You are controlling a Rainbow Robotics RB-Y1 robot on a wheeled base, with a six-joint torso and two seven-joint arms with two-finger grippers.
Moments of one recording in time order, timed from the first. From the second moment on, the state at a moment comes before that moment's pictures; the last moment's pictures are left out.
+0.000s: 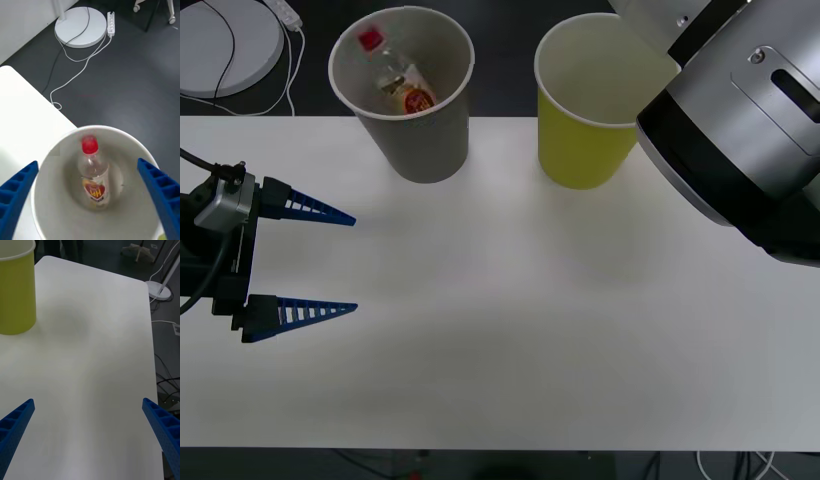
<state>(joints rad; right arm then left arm) -1.75 -0.15 0.57 -0.68 2.27 -1.07 -1.57 -0.04 1.18 0.00 -1.96 -1.10 -1.11 0.31</state>
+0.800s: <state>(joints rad) -1.74 -0.25 0.53 -0.74 2.13 -1.19 -1.40 -0.04 1.18 0.00 -1.96 -1.10 -1.11 0.31</state>
